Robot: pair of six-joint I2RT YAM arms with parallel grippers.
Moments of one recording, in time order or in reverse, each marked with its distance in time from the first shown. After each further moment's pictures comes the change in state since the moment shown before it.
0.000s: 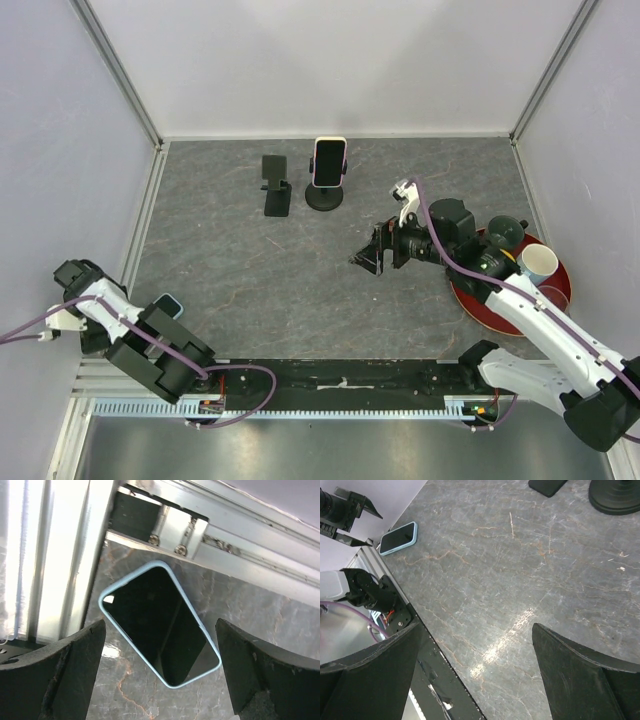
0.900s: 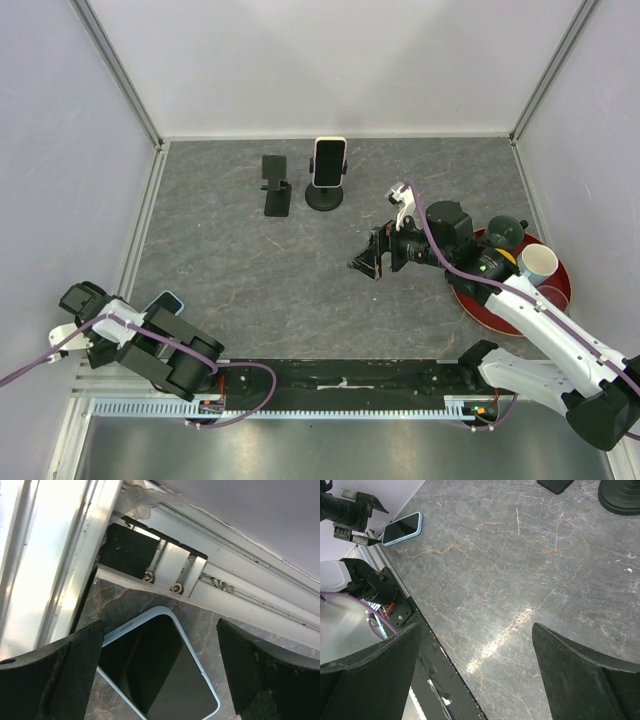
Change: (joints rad) left arm 0.155 -0.028 -0.235 0.352 0.059 0.006; right arm 0.039 0.008 0.000 -0.007 -0.001 -0.021
